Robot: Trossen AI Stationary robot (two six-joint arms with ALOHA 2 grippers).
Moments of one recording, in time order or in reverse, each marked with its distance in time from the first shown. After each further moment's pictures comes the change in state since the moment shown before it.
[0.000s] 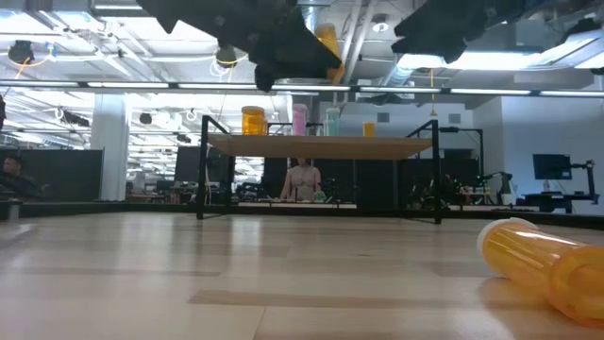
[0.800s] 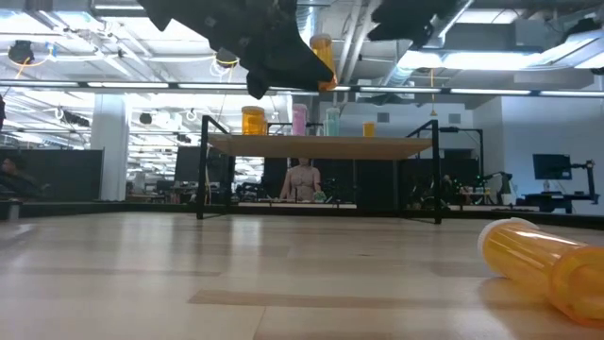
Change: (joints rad) left arm -0.026 0.000 0.013 -0.113 -0.008 -0.048; right arm -0.102 0.174 0.331 -0.341 -0.225 -0.014
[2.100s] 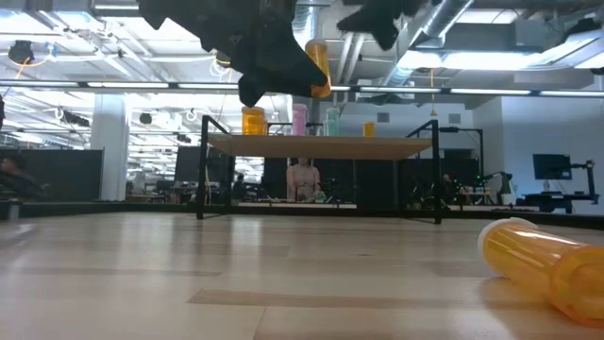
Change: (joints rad) left arm -0.023 0.001 0.000 -0.063 0.037 -0.122; right arm -0.137 0.123 0.112 0.057 -0.314 -0.021
